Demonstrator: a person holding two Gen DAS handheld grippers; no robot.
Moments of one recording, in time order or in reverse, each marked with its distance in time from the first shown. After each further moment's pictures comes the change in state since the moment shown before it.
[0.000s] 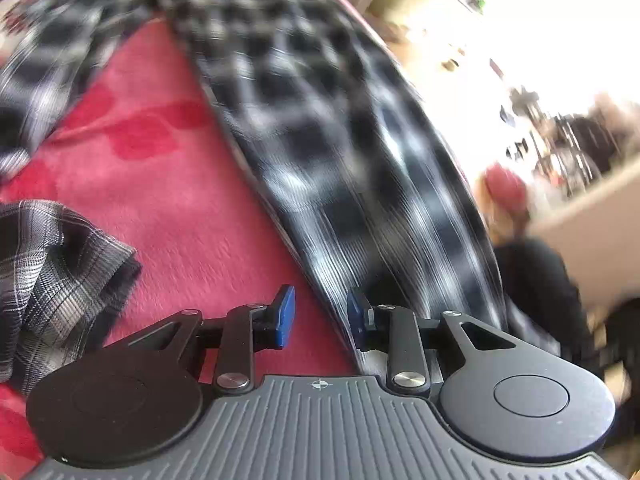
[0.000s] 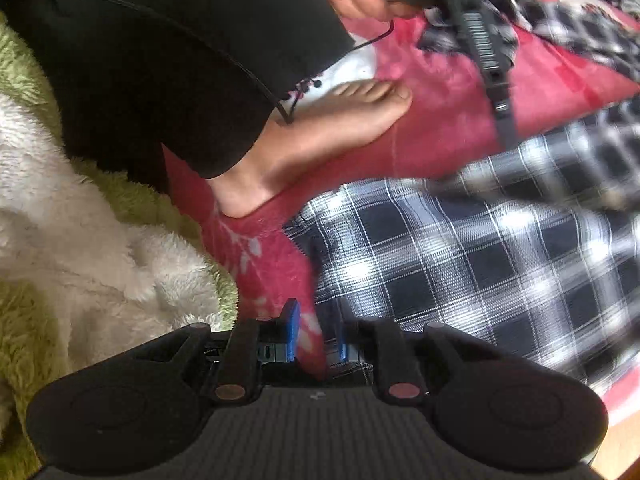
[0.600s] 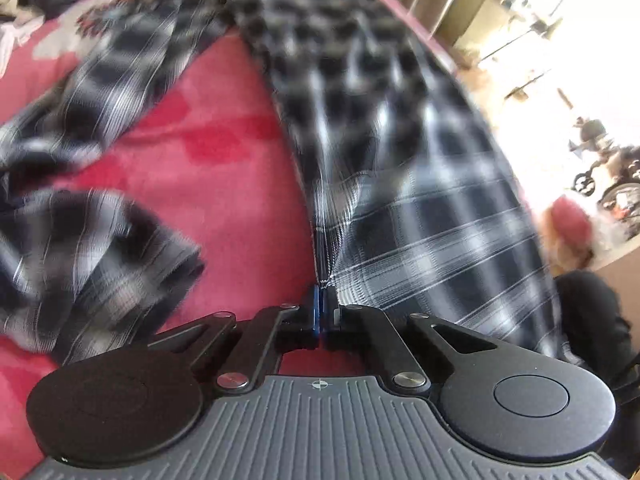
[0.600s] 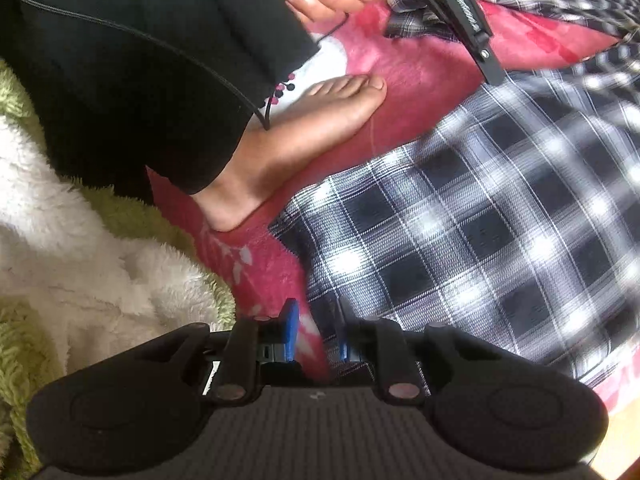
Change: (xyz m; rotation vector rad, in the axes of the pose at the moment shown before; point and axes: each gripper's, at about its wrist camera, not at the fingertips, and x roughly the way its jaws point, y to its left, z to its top) left arm 0.012 -0.023 -0.012 -0.051 -0.047 0.247; right arm 0.001 -0.006 -0.008 0.118 -0.041 0.034
